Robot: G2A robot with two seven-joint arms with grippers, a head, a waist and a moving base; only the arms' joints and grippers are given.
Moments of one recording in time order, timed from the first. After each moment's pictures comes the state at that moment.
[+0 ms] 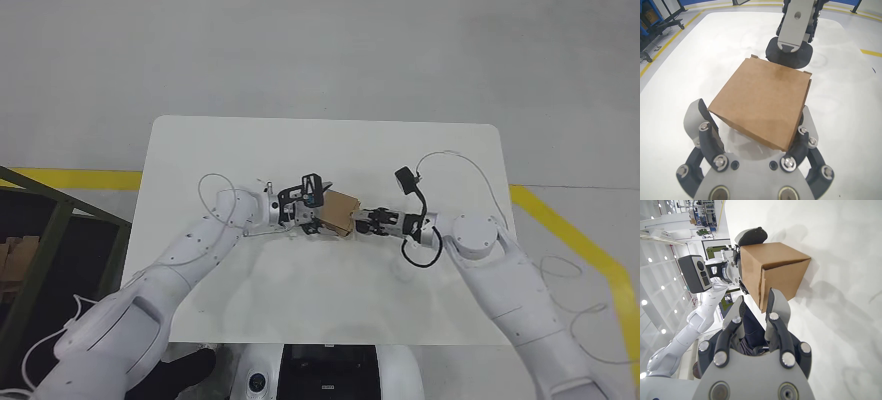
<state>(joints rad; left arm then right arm) 0.77 -1.20 -0.69 -0.89 1.59 -0.81 0.47 -1.06 -1.15 1.03 -1.34 0.16 -0.03 0.91</state>
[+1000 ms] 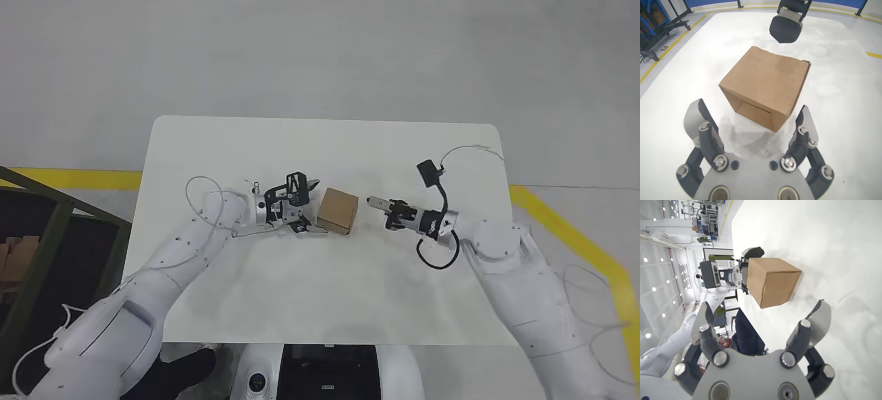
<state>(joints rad) 0.82 -1.15 -0.78 -0.90 1.65 -0.84 0.57 -1.16 -1.11 1.17 -1.47 0.05 -0.09 0.85</state>
